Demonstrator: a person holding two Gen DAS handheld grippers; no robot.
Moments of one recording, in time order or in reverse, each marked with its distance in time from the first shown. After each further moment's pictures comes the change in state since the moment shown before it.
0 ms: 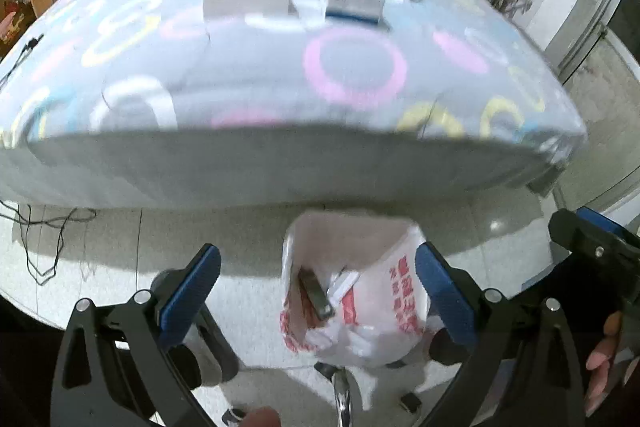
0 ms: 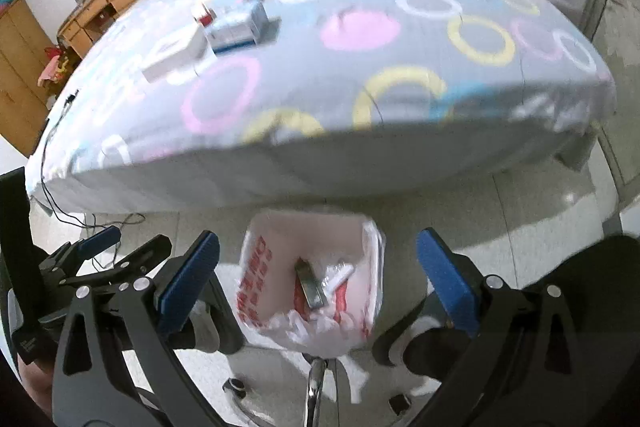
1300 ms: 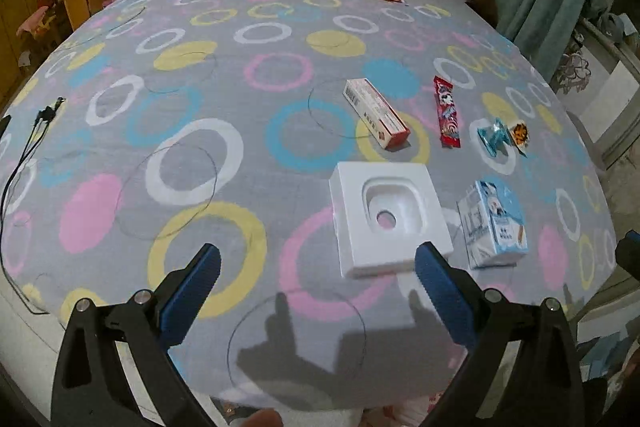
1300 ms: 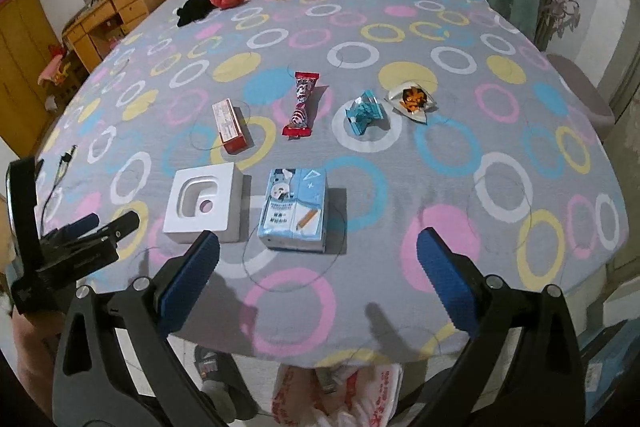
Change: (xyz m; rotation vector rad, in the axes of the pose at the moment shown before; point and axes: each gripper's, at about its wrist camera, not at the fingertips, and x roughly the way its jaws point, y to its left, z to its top) left arm 0.017 0.140 0.225 -0.102 -0.070 0.083; right arm 0.037 0.097 0.223 -0.100 -0.056 -0.043
